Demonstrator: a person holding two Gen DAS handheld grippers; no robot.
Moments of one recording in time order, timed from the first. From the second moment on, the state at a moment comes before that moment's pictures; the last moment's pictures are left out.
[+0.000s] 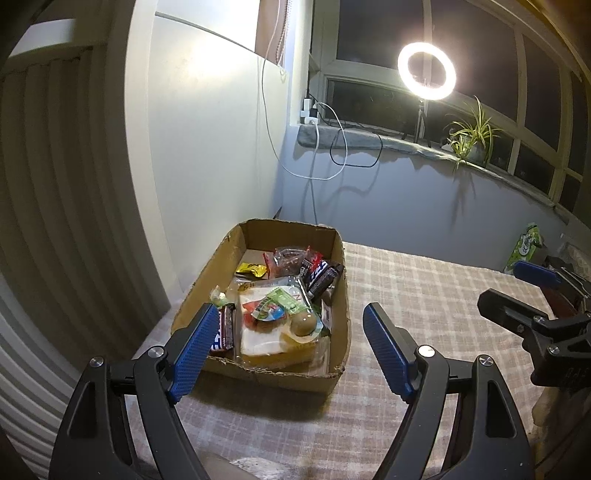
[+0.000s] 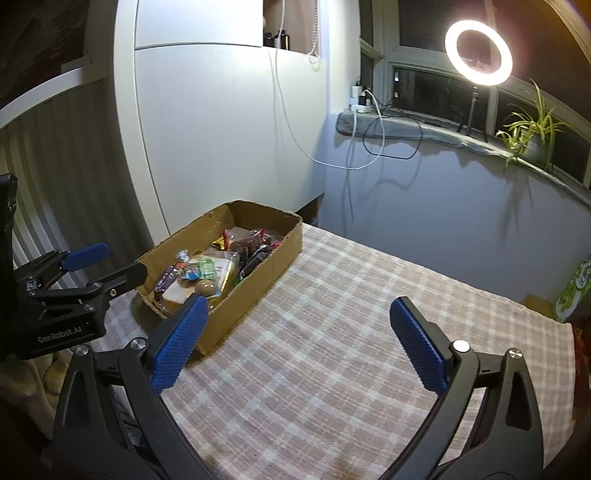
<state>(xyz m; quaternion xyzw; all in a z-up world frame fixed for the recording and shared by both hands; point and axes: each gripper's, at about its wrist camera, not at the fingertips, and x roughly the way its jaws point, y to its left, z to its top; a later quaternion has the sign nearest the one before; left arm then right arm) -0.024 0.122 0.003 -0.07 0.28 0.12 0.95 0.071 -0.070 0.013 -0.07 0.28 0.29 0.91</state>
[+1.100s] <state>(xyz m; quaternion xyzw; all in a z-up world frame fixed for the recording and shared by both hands) -0.021 0.117 0.001 -0.06 0.29 0.12 0.95 0.075 -0.082 0.006 -0.06 0.29 0.28 0.91</state>
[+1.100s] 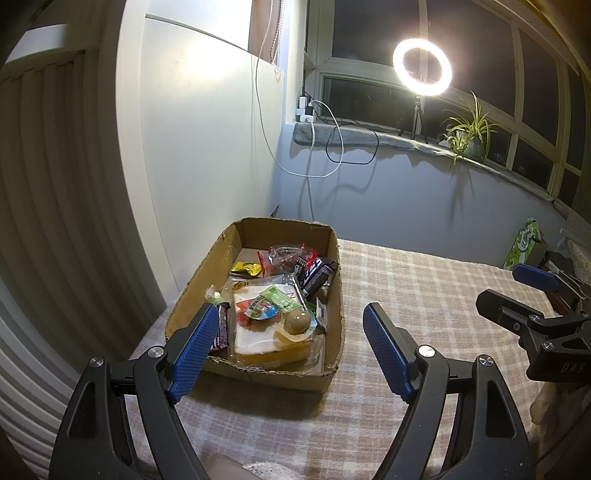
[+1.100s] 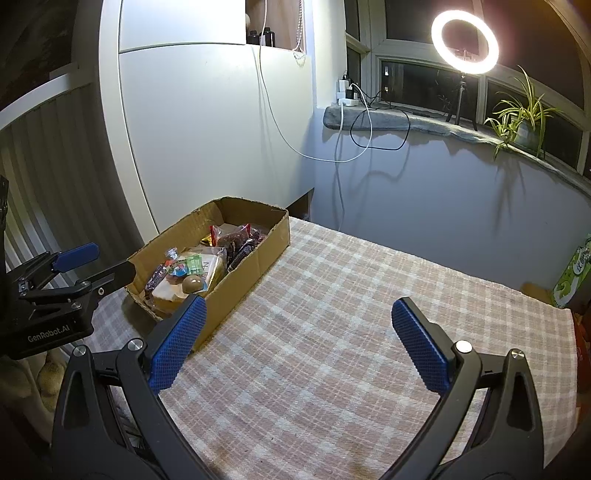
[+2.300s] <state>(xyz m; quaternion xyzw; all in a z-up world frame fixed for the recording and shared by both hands) -0.020 0.111 0.000 -0.06 0.29 0.12 0.95 0.077 -0.086 0.000 -0.05 0.30 0.27 0.91</state>
